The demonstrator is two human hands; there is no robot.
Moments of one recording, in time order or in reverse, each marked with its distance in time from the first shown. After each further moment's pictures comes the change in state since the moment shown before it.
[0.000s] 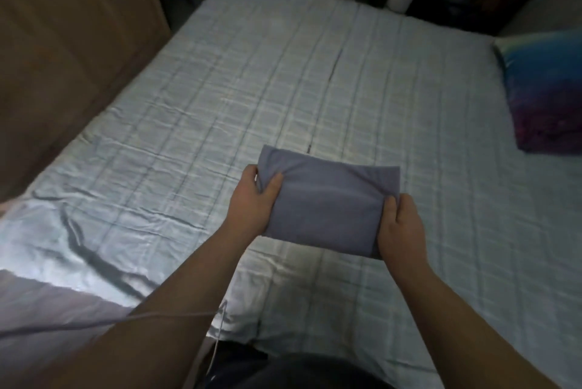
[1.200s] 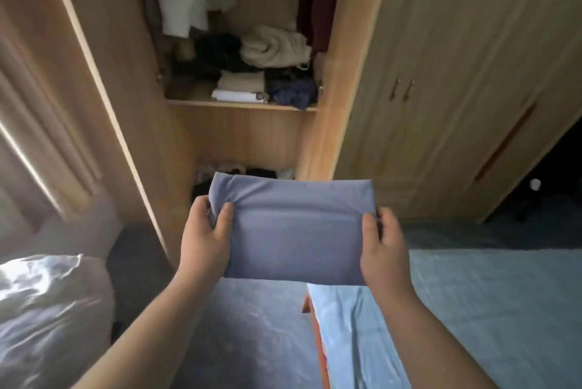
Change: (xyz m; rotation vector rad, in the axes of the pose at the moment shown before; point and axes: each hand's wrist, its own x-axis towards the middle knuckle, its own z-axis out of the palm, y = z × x) left_hand -0.363 -0.122 -0.544 -0.017 1.523 -0.057; right_hand -0.403 -0.481 0.258 0.540 -0.924 -0.914
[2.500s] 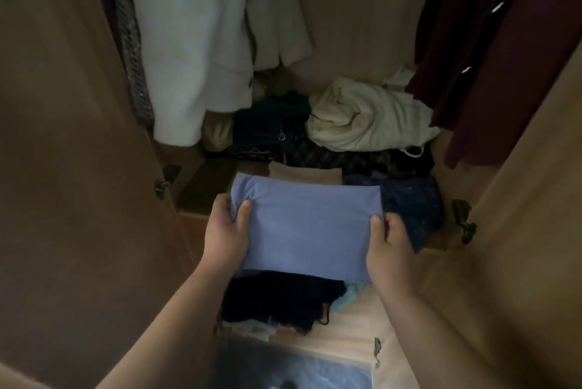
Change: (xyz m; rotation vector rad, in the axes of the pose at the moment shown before) left_hand 0.699 -0.135 0.207 0.087 0.148 -0.097; right_hand 0.627 0.059 0.488 0.032 -0.186 0.009
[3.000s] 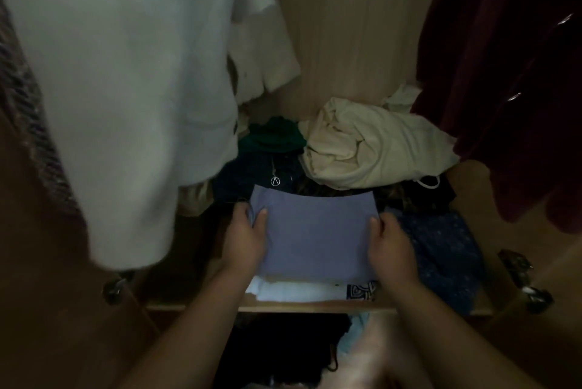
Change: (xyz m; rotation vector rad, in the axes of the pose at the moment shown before) left_hand 0.221 -0.039 0.094 0.057 -0.147 -0.005; right_hand 0.171 0.015 0.122 -0.264 0.026 0.084
